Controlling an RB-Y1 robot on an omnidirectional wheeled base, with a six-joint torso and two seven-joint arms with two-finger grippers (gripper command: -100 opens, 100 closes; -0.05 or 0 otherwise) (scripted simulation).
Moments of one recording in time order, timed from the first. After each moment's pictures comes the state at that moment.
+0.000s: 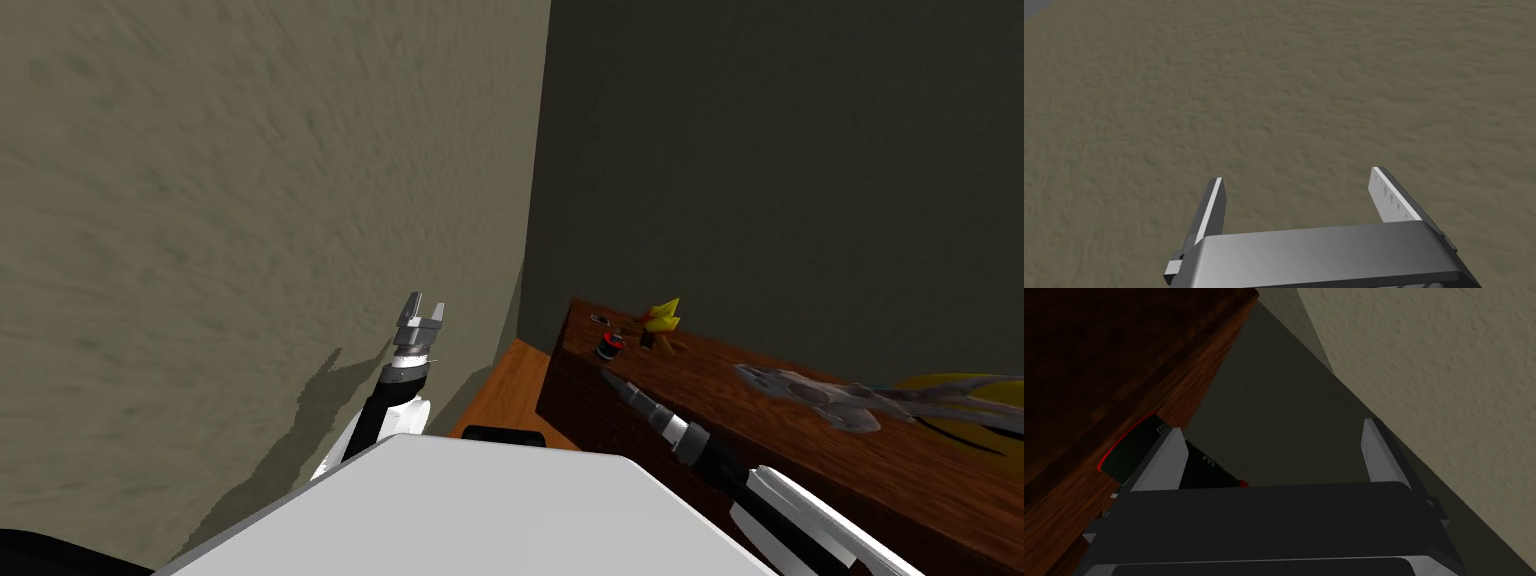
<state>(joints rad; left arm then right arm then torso) 0.51 0.05 -0.07 -2.24 0.00 -0.50 0.12 0.64 -0.92 -0.04 -1.72 0.33 -0.61 -0.29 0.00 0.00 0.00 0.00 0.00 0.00</state>
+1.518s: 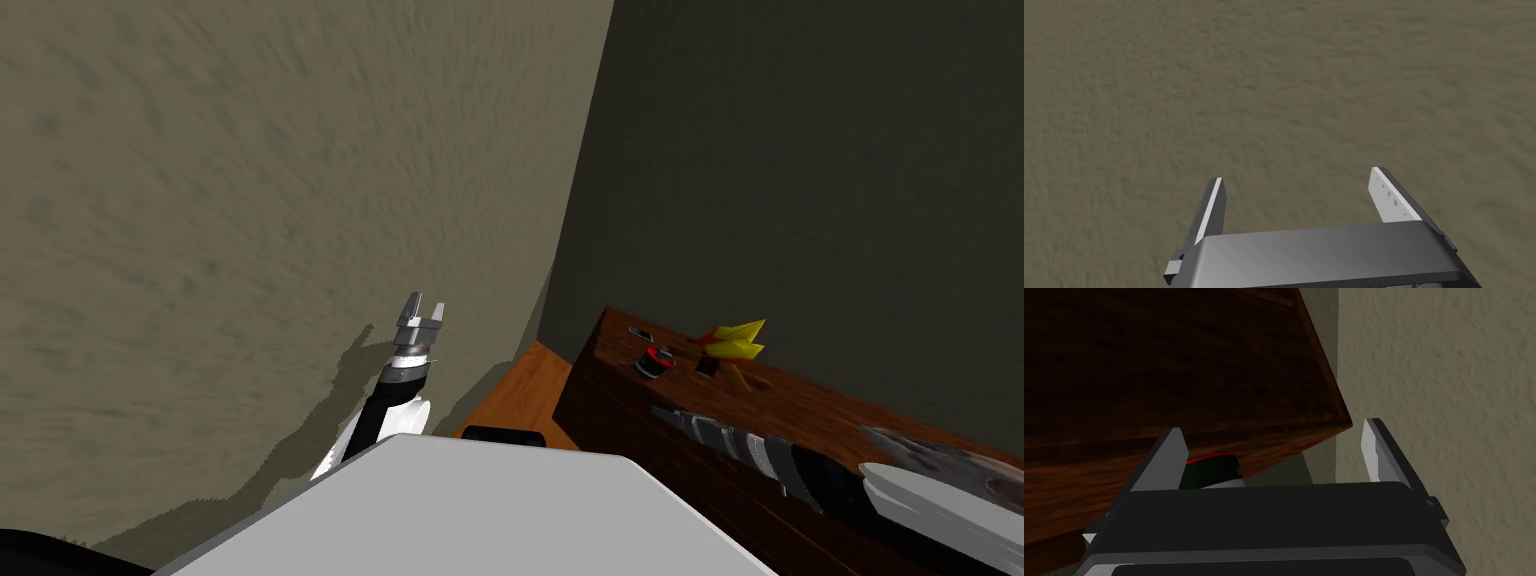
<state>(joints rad) 0.51 0.05 -0.07 -2.24 0.00 -0.50 0.12 0.73 -1.38 -0.02 -1.41 0.52 -0.65 -0.36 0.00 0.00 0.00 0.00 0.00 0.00</state>
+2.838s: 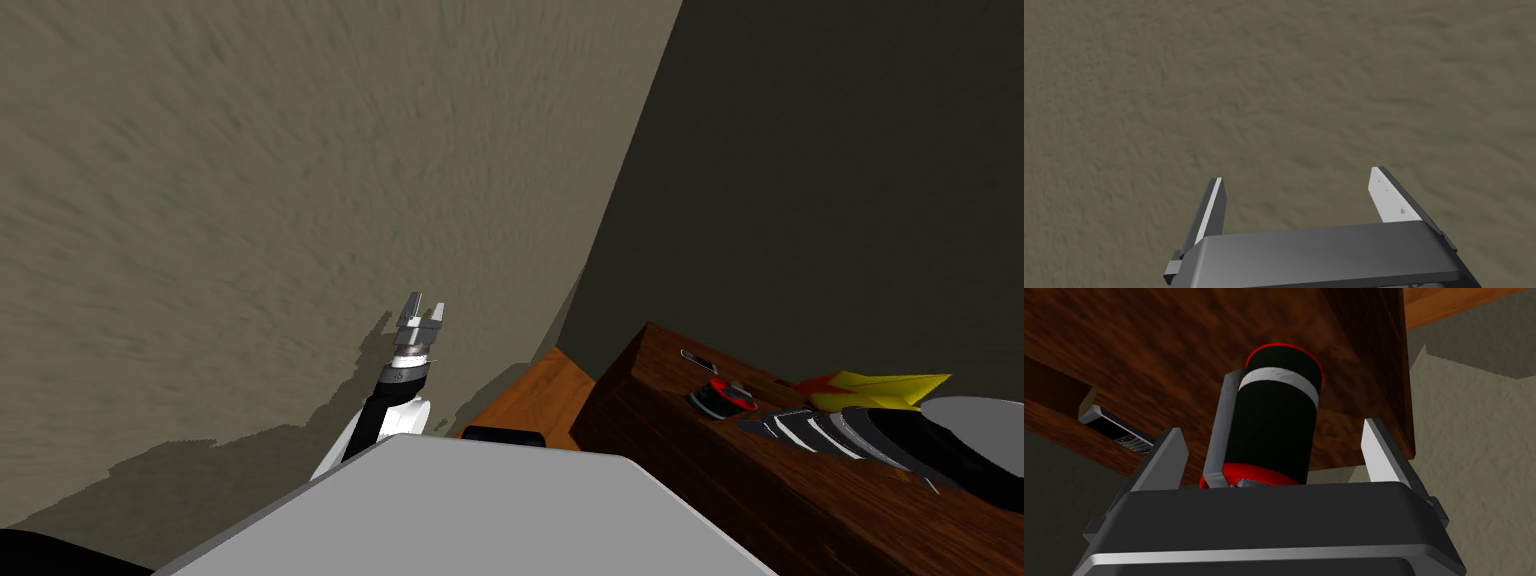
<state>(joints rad) 0.51 0.05 -0.07 -2.24 0.00 -0.50 0.12 0.77 -1.79 0.02 -1.15 0.70 -0.69 -0.44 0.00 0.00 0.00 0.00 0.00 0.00</state>
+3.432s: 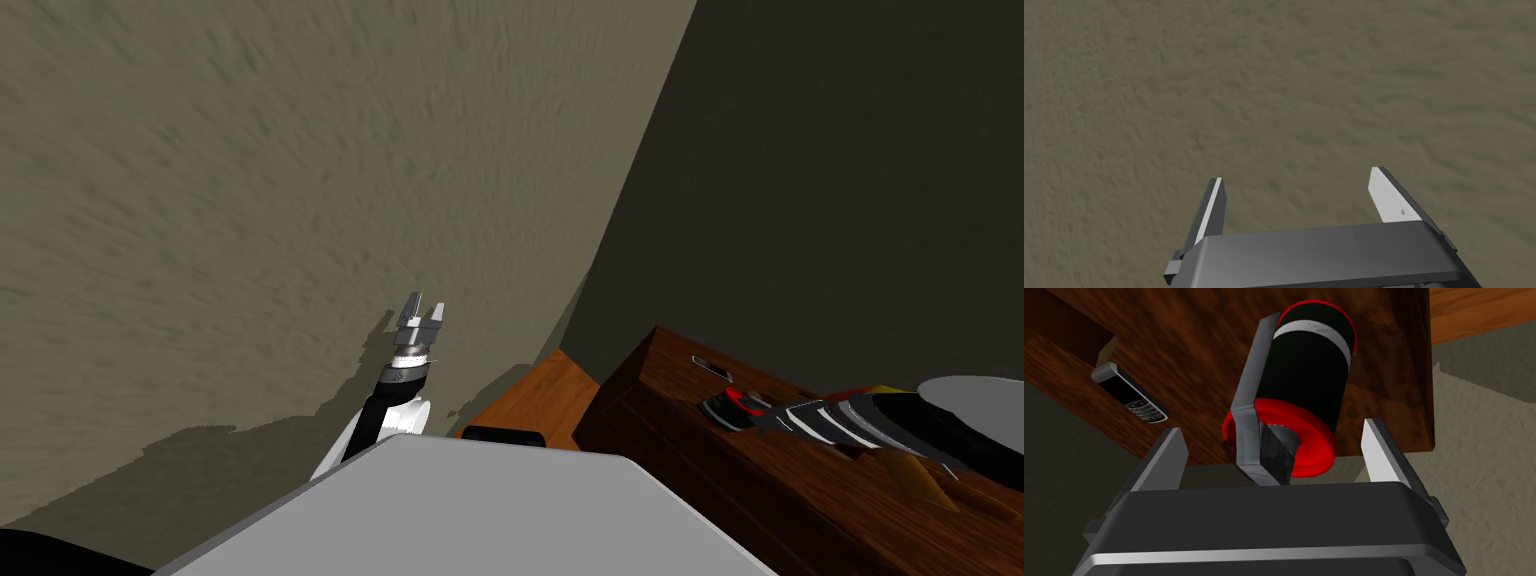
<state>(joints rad) 0.51 0.05 -0.07 -2.24 0.00 -0.50 0.12 0.78 -1.87 0.03 -1.11 0.73 -0.69 -0.45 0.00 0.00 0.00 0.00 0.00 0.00</state>
